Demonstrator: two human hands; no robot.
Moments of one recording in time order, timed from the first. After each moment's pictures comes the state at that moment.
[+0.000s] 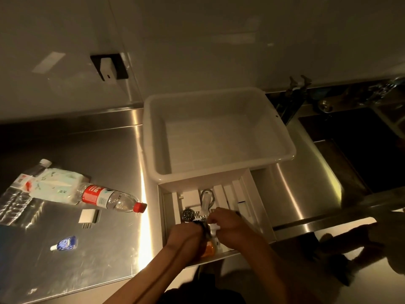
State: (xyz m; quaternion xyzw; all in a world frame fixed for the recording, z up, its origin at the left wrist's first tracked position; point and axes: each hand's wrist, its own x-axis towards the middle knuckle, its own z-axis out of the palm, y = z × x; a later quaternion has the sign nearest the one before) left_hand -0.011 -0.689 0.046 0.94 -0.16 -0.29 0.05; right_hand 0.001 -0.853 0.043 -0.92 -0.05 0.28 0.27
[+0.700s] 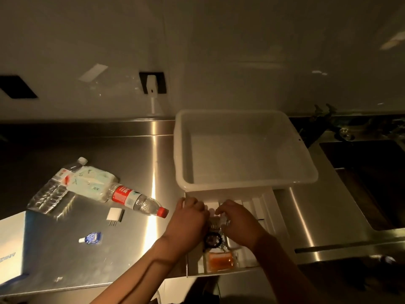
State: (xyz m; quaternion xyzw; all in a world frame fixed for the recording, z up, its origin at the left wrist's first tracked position) left_hand 0.016 -0.621 0.100 0.97 -0.24 -0.02 0.07; right_hand 0.030 -0.816 0.090 -0.94 -0.11 0.18 0.29
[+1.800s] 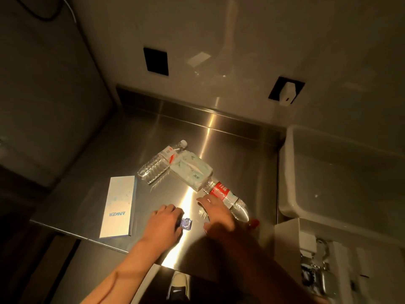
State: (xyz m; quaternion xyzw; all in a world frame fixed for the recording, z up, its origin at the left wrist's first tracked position) left_hand -0.059 -0.282 0.017 0.98 0.08 -0.12 0.17; right_hand 0.046 -0.458 0.036 -0.91 -0.31 0.20 0.16
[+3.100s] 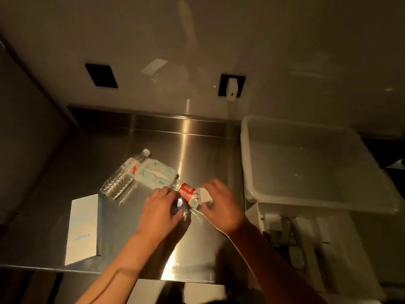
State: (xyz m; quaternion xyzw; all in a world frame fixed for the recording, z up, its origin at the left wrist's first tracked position) left_hand 0.002 -0.354 0.089 0.98 0.03 0.03 0.20; right_hand 0.067 -0.556 0.092 -0.92 -0.24 0.04 0.31
